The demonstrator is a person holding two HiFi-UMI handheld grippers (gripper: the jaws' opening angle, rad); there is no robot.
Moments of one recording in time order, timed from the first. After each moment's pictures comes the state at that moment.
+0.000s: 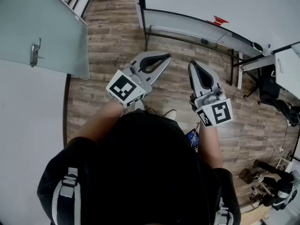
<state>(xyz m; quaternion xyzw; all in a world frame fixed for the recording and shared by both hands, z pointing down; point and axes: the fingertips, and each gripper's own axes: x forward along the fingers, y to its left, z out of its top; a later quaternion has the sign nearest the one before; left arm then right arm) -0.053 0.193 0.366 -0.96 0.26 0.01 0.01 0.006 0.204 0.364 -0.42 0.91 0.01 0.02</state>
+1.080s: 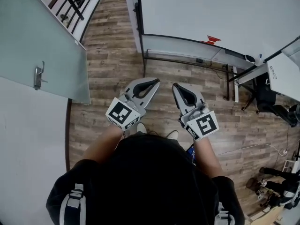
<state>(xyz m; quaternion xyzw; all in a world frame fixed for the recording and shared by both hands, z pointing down) -0.105 0.192 0.370 -0.96 0.28 0.01 0.00 -0.060 0.203 0.370 -0.39 0.92 0.01 0.00</state>
